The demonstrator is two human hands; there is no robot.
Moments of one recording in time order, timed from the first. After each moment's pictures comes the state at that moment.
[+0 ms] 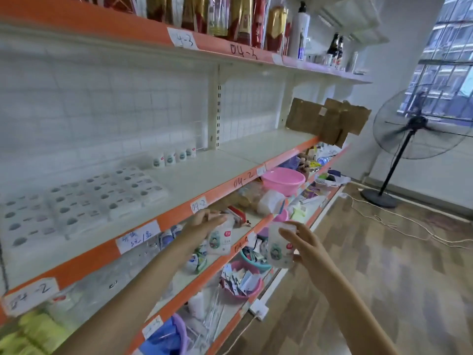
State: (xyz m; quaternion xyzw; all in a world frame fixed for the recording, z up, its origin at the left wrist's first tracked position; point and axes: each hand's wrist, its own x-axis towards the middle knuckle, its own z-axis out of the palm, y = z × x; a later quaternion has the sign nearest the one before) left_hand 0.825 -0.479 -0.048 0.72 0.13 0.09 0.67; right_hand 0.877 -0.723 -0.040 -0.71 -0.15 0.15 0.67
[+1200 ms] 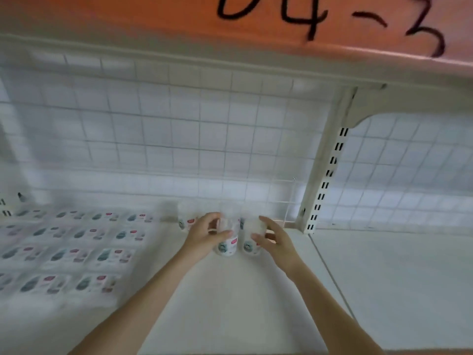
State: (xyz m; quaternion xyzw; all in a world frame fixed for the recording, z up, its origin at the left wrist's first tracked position) left_hand 1.154 -0.258 -0.047 0.67 0.41 0.40 0.47; right_hand 1.340 -0.331 -0.055 -0.62 -0.50 0.33 0.51
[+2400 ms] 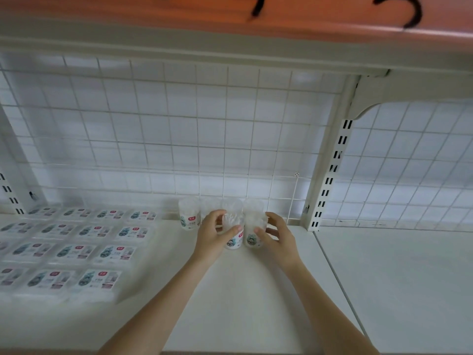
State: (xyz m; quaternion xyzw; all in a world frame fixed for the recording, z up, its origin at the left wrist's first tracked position) left_hand 1.181 -0.264 -0.062 0.65 0.42 0.47 0.42; right_hand 1.343 -0.325 -0.066 -0.60 -0.50 0.28 0.56
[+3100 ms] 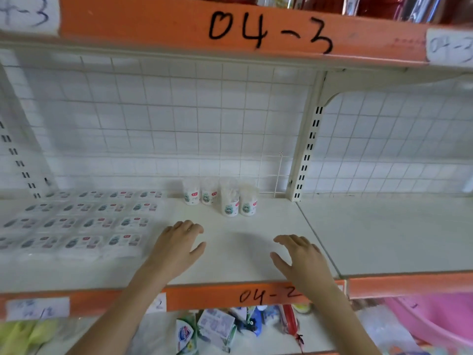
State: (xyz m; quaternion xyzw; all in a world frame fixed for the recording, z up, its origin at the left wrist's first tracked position) left_hand 1.060 -0.359 -0.053 0.89 0.38 0.22 -0.08; right_hand 1.313 -0.493 -0.053 -0.71 -0.65 -0.12 0.25
